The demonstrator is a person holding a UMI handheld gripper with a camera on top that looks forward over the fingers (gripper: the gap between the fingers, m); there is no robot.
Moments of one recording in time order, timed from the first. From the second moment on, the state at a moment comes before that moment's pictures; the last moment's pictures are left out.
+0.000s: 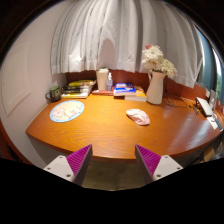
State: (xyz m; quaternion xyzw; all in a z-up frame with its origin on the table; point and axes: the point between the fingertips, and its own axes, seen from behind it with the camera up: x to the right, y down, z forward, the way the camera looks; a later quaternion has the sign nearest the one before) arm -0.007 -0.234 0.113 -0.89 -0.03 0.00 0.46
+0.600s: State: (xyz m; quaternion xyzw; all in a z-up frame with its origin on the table) arm 0.148 -0.019 -0.008 -0.90 -0.01 -0.03 0.42
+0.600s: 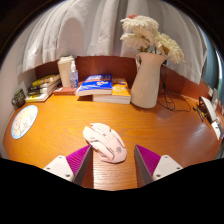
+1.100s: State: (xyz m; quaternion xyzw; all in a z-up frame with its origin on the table) arm 0.170 0.049 -0.012 -0.91 0.05 -0.01 0.41
